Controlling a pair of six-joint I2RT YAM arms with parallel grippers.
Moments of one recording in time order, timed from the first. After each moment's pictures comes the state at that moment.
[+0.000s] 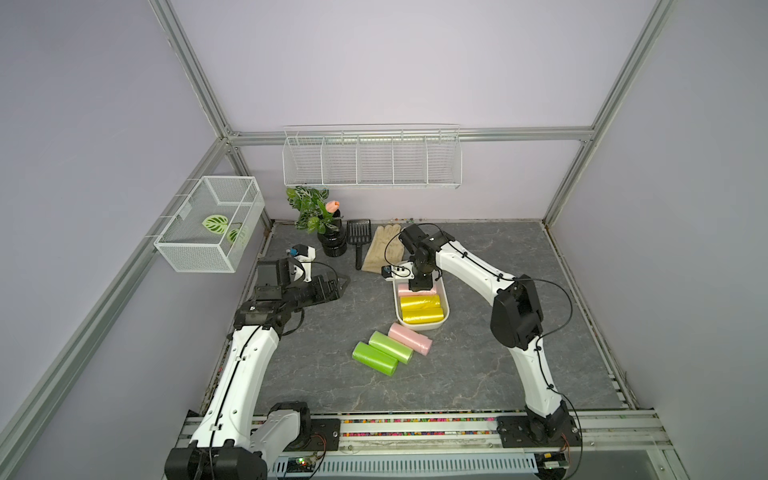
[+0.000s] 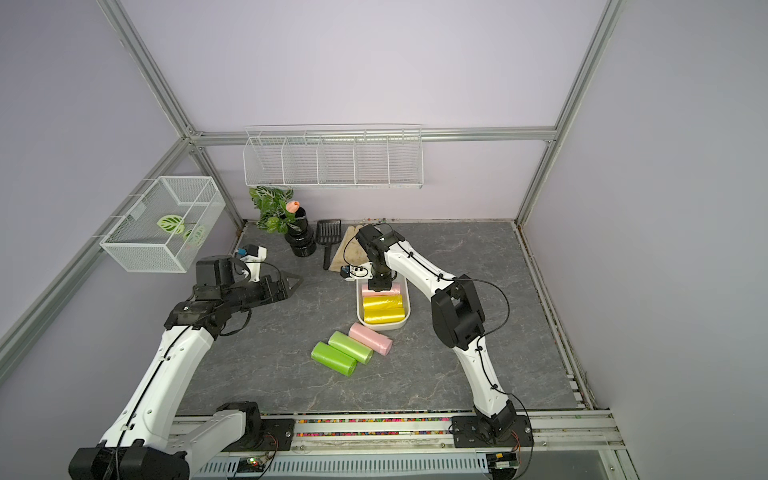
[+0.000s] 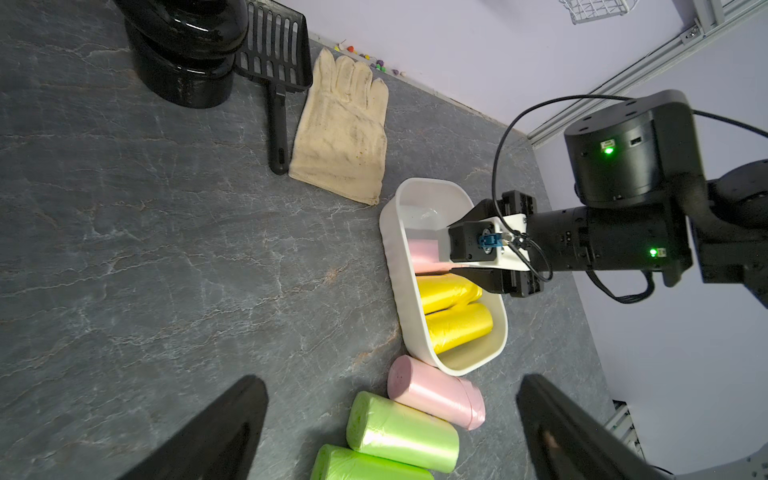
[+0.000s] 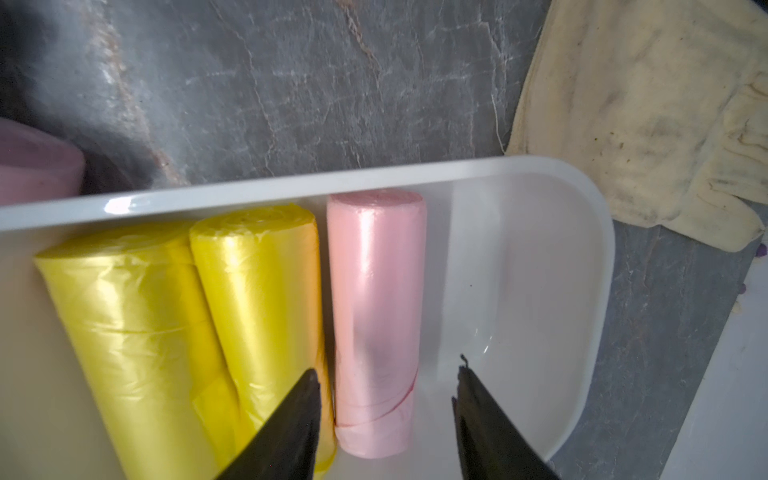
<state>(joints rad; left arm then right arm) -0.05 1.05 0.96 -0.59 0.56 -0.32 0.65 2.23 2.06 -1.11 0.00 -0.95</state>
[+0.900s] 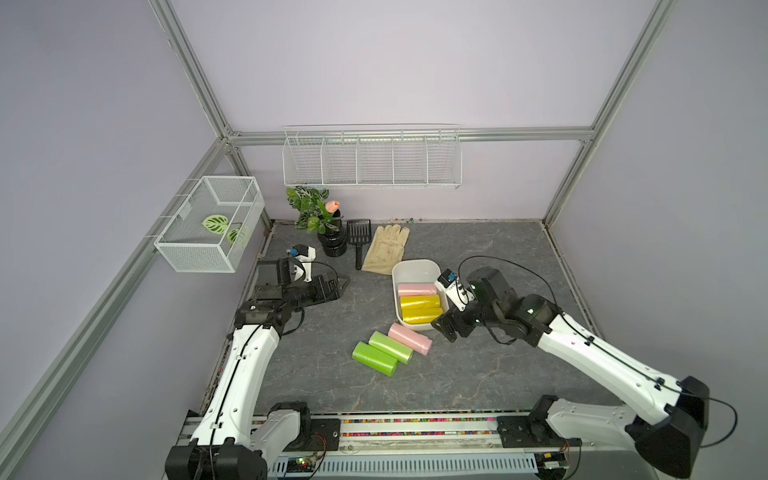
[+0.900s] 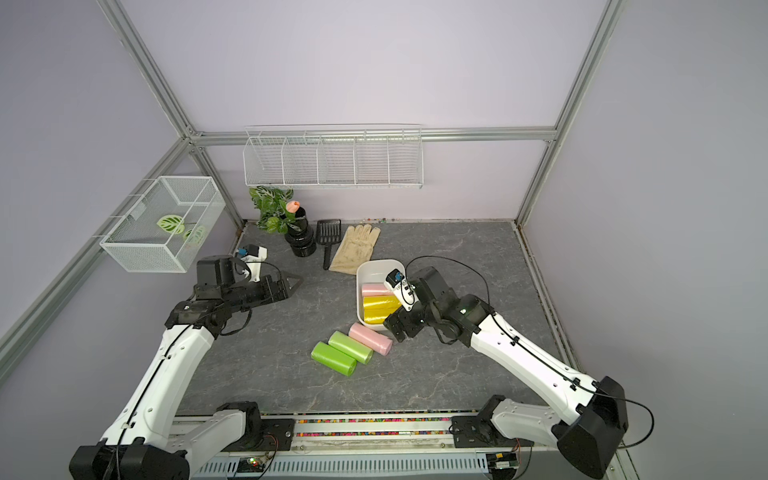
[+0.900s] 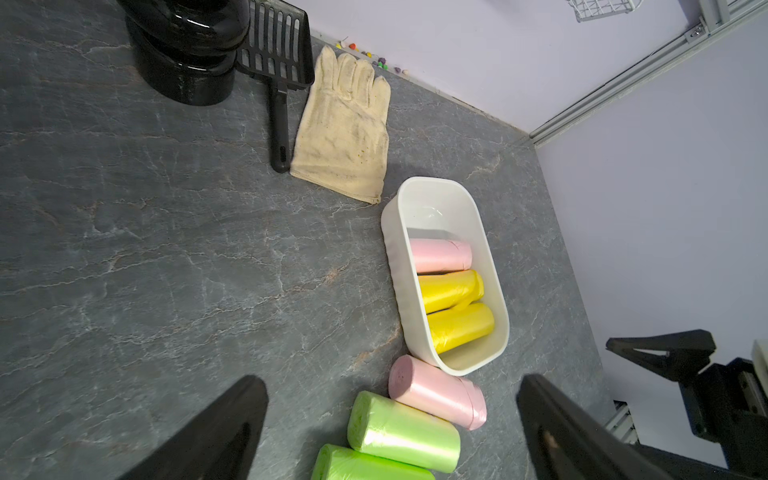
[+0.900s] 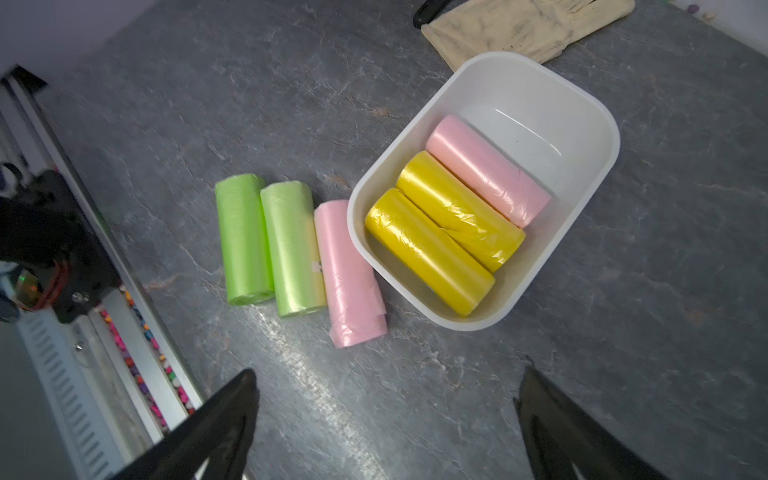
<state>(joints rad) -0.05 1.05 0.96 -0.59 0.55 -0.32 0.73 1.16 1.02 -0.68 -0.15 0.03</state>
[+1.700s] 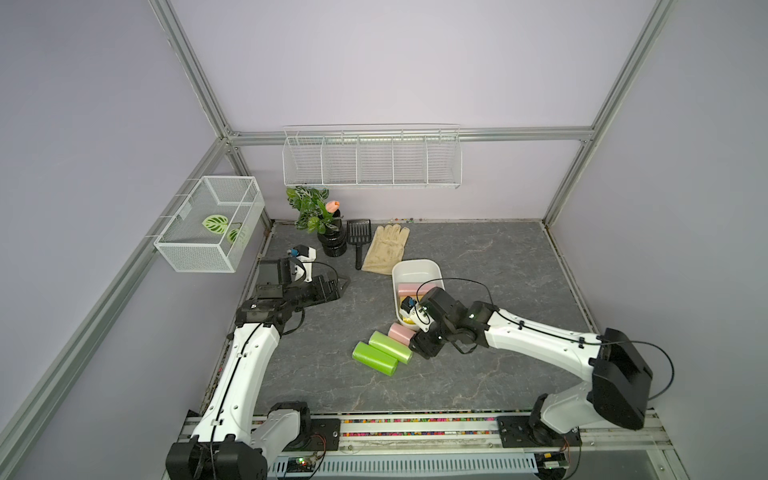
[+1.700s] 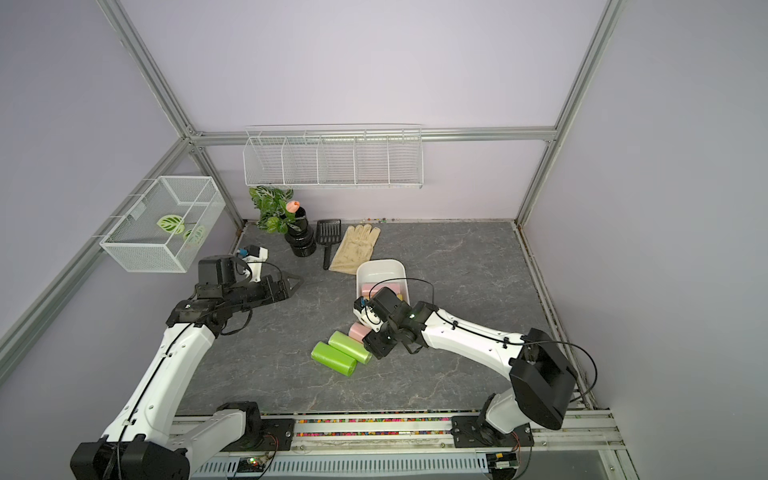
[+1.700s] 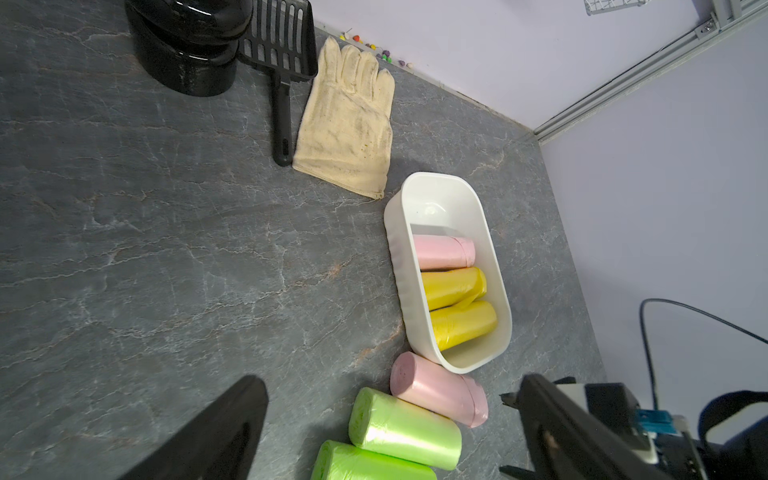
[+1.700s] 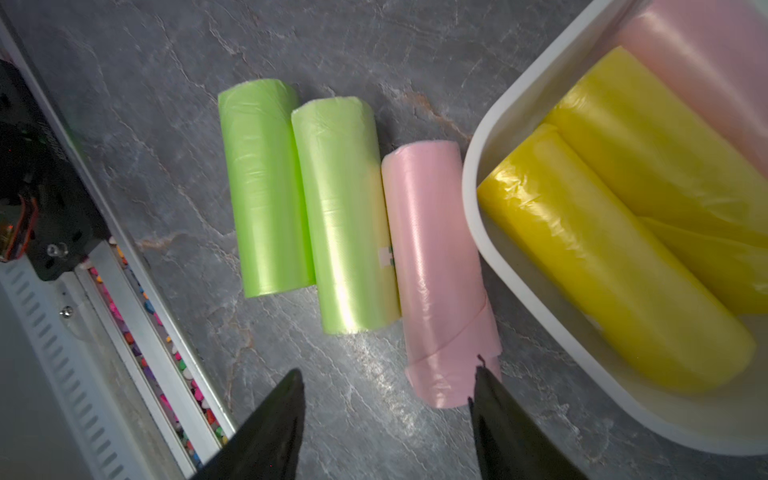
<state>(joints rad) -0.05 1.06 0.96 -0.60 0.55 -0.32 0.93 1.52 1.04 -0.60 -0.14 0.07</state>
